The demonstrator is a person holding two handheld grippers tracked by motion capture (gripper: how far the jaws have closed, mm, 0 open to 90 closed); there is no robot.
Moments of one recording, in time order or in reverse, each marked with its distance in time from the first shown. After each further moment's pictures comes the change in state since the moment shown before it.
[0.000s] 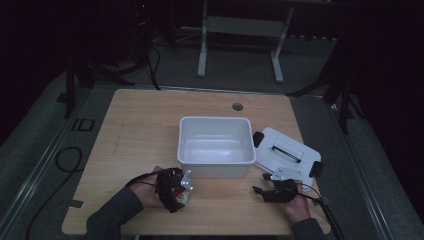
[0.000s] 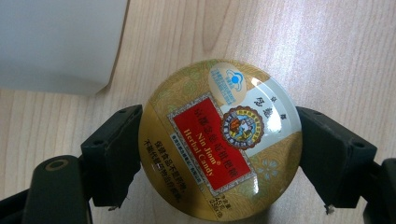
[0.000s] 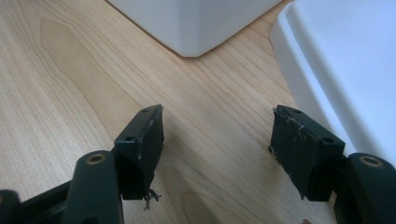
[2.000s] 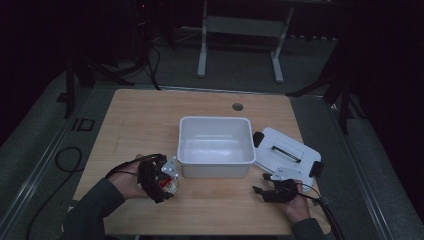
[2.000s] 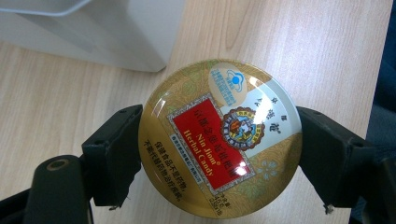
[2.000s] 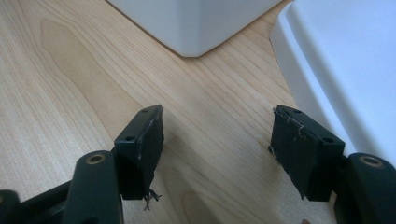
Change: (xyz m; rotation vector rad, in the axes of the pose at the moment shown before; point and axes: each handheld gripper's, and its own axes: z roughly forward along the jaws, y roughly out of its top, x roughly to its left) left arm 0.015 -0.017 -0.068 -0.063 0.023 -0.040; right arm 0.000 0.000 0.000 -0.001 0.001 0.000
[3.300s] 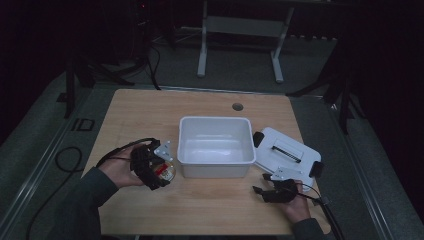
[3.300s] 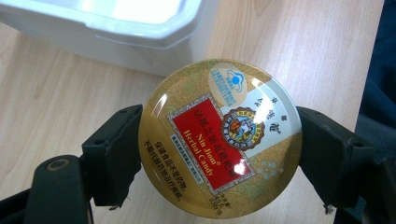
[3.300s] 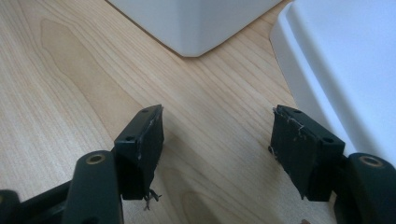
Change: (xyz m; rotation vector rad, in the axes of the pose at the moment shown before) left arm 0.022 0.007 -0.040 -0.029 0.009 -0.044; right arm 0.000 0.000 0.000 0.000 0.000 0.001
